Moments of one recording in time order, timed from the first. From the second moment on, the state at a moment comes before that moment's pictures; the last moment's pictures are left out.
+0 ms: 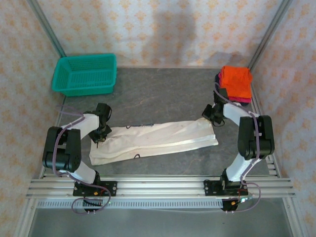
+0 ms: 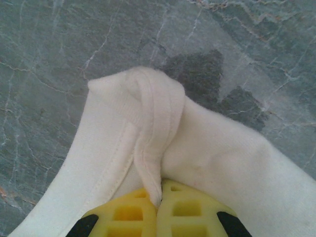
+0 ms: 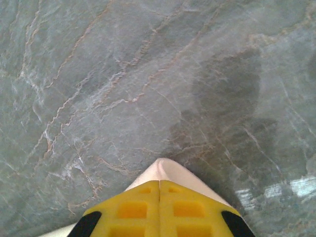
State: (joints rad) left arm -0.04 1.56 0.81 -0.73 -0.27 -0.83; right arm 0.05 1.71 1.03 -0.51 -0.17 0.54
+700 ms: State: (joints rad) left arm -0.02 1.72 0.98 -0.70 -0.30 -0.80; right arm 0.12 1.66 1.08 -0.51 -0.08 0.46
